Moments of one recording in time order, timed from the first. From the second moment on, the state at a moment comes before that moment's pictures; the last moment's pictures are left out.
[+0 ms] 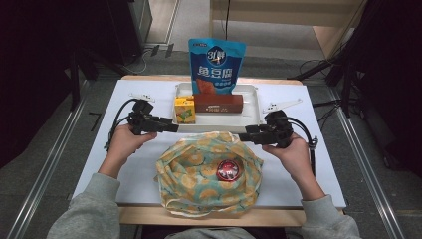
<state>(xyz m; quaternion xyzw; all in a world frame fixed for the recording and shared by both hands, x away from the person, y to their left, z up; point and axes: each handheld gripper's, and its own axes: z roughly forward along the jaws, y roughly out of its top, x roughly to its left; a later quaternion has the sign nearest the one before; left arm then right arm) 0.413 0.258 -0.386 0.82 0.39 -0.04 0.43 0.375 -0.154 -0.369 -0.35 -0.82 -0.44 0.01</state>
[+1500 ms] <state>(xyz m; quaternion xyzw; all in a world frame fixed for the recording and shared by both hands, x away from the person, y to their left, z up) 0.400 0.272 -0.390 0.81 0.40 -0.04 0.43 0.319 -0.125 -0.393 -0.29 -0.86 -0.42 0.03</state>
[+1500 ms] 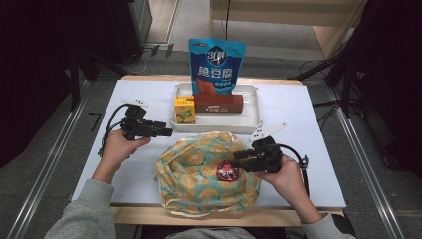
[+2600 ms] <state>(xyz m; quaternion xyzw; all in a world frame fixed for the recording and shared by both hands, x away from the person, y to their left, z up) 0.401 0.276 -0.392 0.81 0.40 -0.04 0.43 0.303 -0.101 -0.423 -0.29 -0.87 -0.40 0.00</state>
